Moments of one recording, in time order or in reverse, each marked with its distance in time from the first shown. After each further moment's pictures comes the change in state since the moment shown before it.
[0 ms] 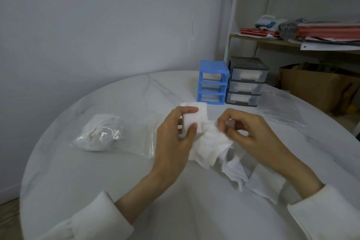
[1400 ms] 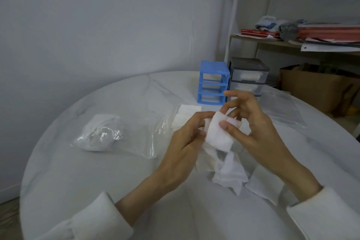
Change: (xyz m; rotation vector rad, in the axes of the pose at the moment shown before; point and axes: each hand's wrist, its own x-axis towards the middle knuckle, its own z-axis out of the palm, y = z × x) left_hand -0.008 0.011 0.002 -0.202 -0.351 -0.001; right_hand 0.001 -0.005 0.003 0.058 0.159 -0.059
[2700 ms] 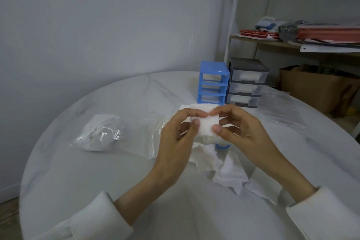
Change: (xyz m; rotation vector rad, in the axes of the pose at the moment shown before) left_hand 0.005 0.001 -0.004 -0.082 0.231 -0.001; right_hand -0.001 0.003 0.011 0.263 -0.041 0.177
